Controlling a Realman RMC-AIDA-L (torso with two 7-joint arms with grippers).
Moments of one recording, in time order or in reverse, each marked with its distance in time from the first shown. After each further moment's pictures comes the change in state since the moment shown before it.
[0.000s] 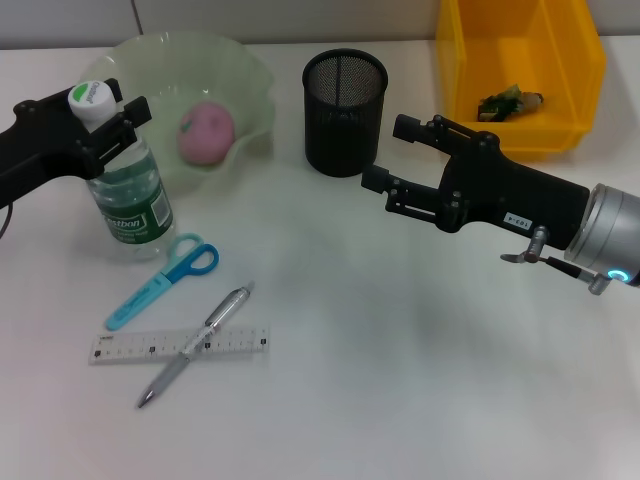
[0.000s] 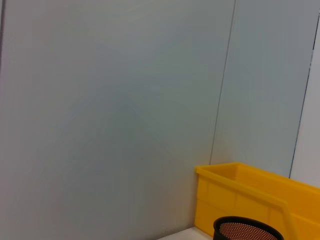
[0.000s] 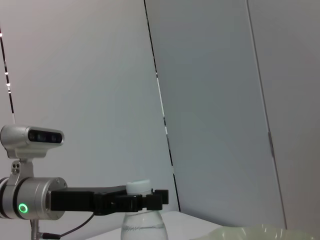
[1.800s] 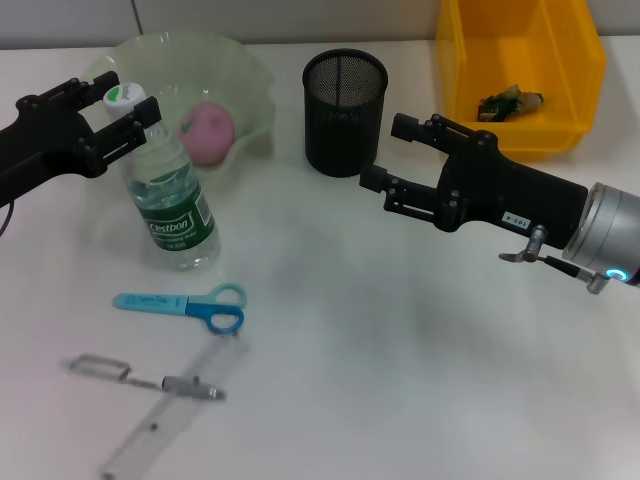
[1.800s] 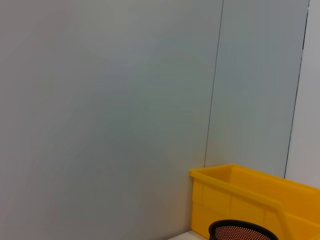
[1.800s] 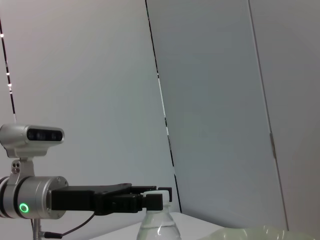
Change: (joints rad) left arm 0.000 -0.001 0.006 0.009 -0.005 0.009 0.026; right arm 0.003 0.002 0.000 0.000 0.000 0.000 0.000
